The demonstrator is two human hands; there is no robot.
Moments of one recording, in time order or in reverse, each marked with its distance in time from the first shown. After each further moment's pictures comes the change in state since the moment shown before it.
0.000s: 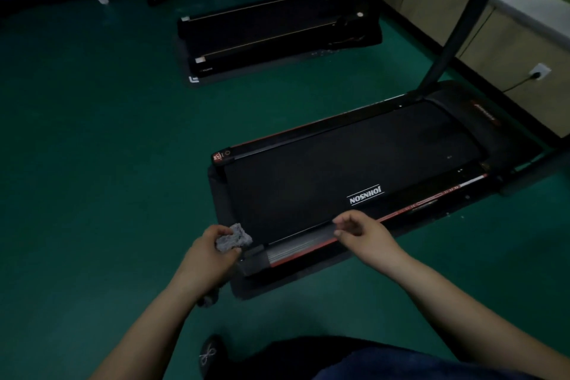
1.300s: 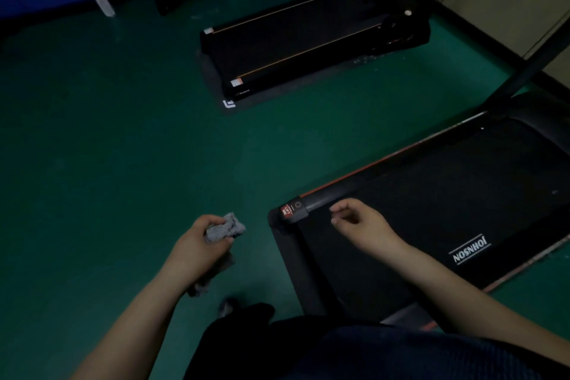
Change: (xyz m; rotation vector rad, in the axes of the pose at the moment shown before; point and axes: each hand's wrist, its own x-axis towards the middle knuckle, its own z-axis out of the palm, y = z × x) left_hand 0.387 -0.075 -0.380 -0.002 -0.009 -0.022; right_hand 0.365 -0.306 0.238 0.070 0.011 0.073
